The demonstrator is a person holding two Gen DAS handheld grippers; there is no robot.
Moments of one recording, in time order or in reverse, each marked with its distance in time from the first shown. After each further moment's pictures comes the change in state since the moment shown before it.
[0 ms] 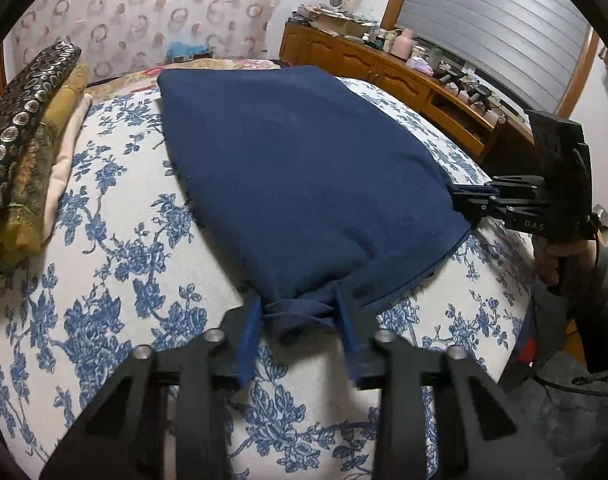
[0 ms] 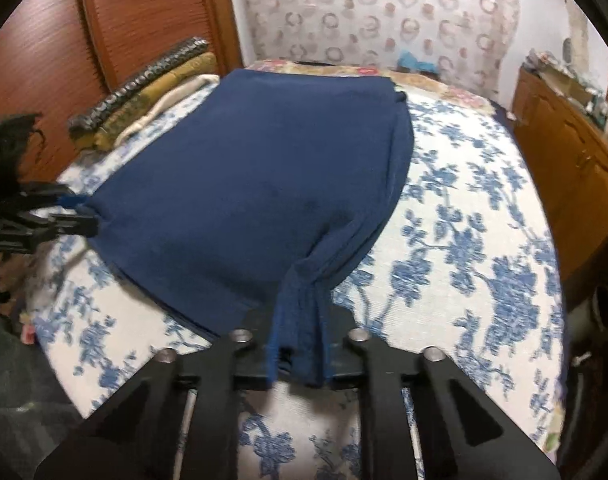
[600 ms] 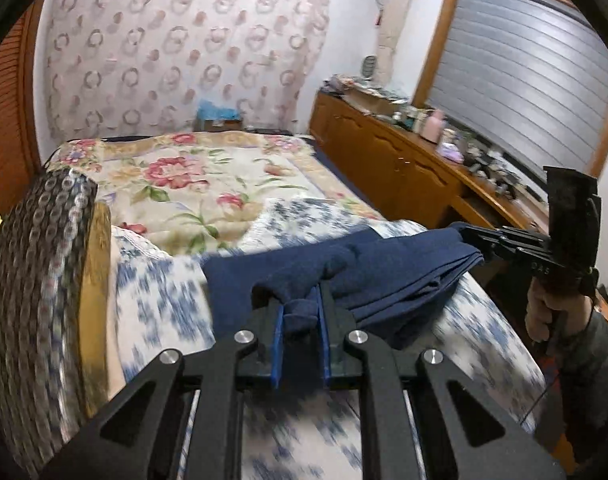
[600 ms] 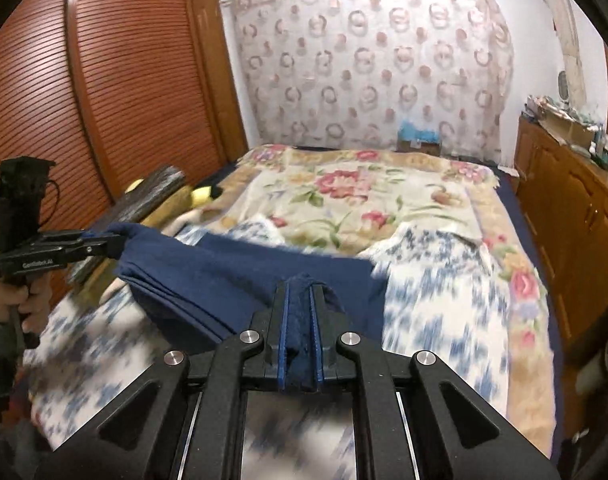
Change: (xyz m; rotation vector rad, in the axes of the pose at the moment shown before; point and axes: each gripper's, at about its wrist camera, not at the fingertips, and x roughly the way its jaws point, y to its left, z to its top) left arm -0.006 0.077 0.174 -0.091 -0.234 0.062; right arm 0.003 -0.061 0.178 0.023 -0.251 0.022
